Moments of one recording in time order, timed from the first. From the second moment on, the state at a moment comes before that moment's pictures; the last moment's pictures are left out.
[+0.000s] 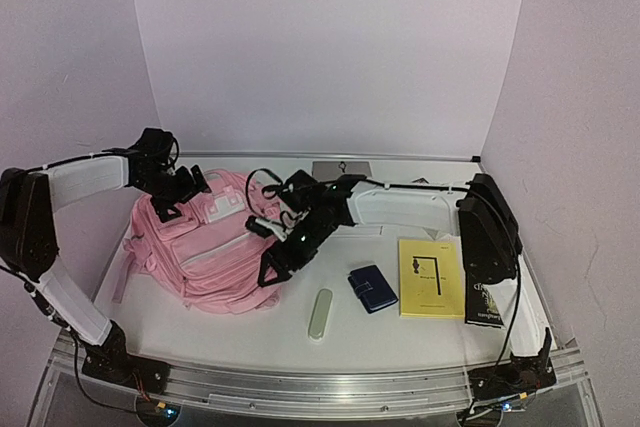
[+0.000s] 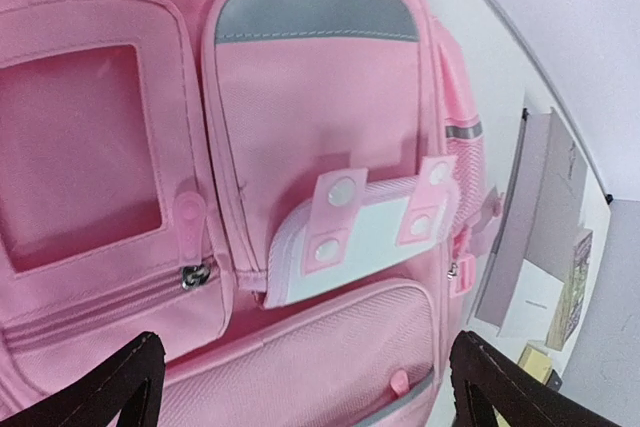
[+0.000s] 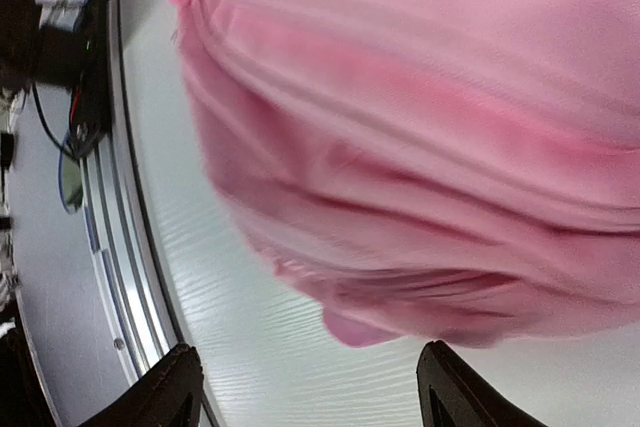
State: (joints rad) left arm -0.22 1.55 1.12 -0.51 0.14 -0.78; right arm 0.98 2.29 1.92 -0.71 -0.54 0.06
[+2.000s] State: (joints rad) left arm -0.14 1.28 0.79 -0.65 0.22 -0.76; right arm 0.88 2.34 1.94 -0.58 -0.53 0.23
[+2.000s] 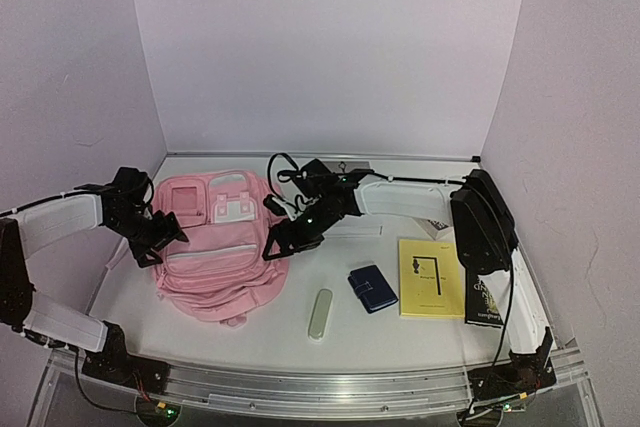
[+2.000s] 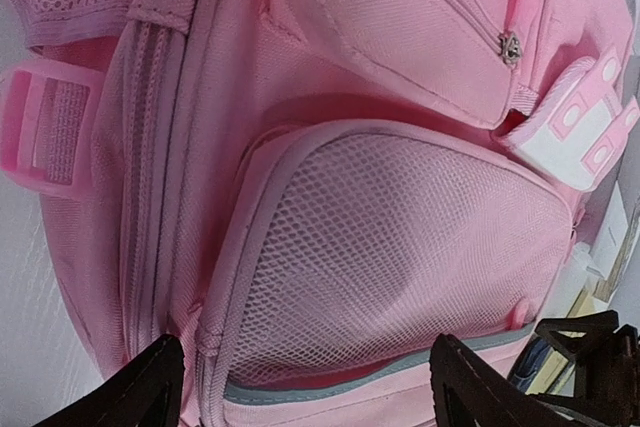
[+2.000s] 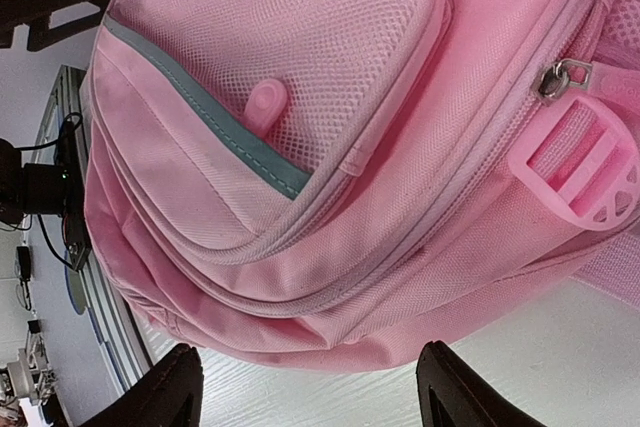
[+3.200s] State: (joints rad) left arm -0.26 1.27 0.88 -0.70 0.19 -0.70; right arm 0.90 2.50 2.07 -0.49 -0.63 0.40
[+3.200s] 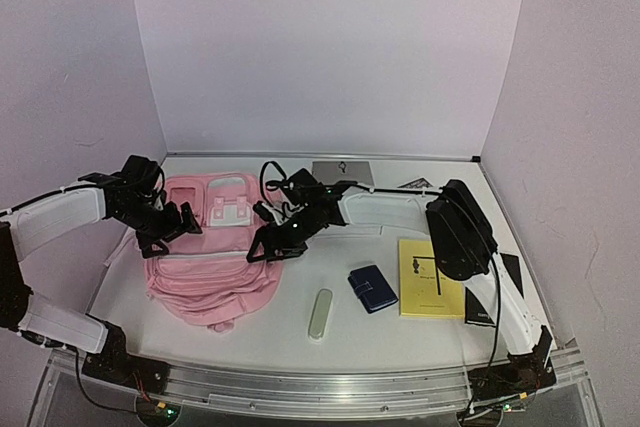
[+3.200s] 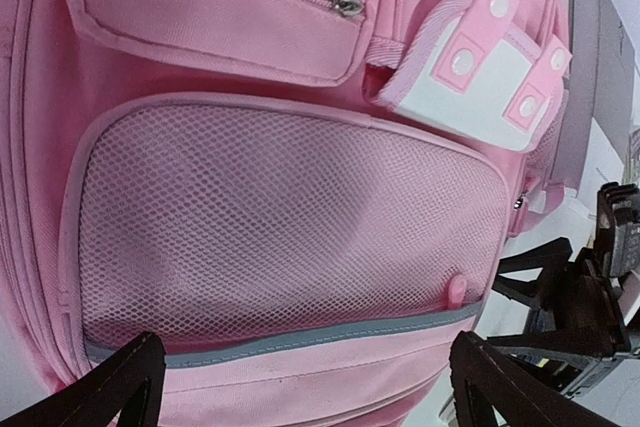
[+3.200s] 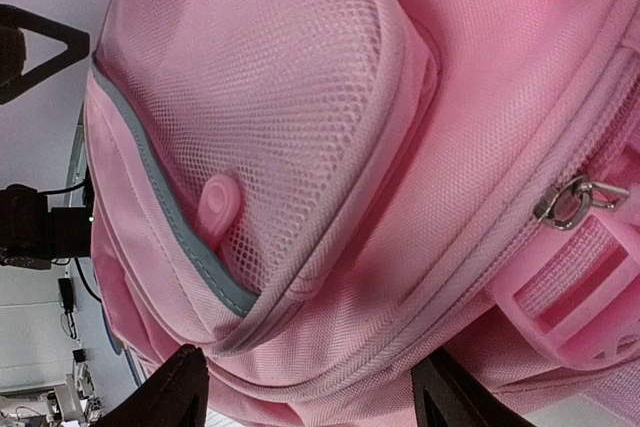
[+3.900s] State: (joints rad) left arm -0.16 1.30 0.75 -0.74 0.10 -0.84; right arm 0.89 2.46 2.00 -0.45 -0.56 0.36
